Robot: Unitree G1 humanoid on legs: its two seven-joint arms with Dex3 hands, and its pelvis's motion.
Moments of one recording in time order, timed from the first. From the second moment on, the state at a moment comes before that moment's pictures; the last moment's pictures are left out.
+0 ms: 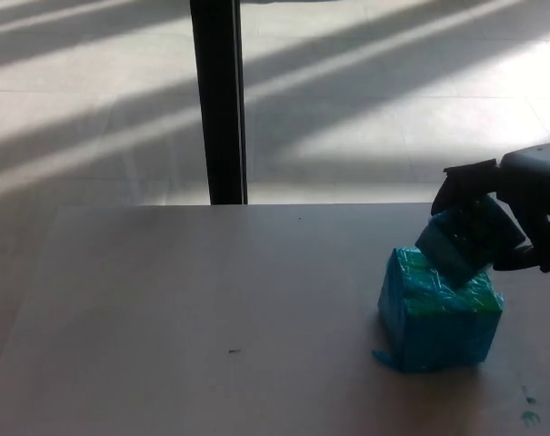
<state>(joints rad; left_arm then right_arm) 0.02 0.66 0.45 1.16 -0.22 0.02 -0.37 -0.79 -0.79 0.32 0.38 -0.49 -0.30 0.54</state>
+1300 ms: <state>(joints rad) 0.01 0.66 0.43 1.14 -0.22 0.02 -0.37 -0.82 -0.74 0.42 0.43 -0.65 -0.22 0.49</state>
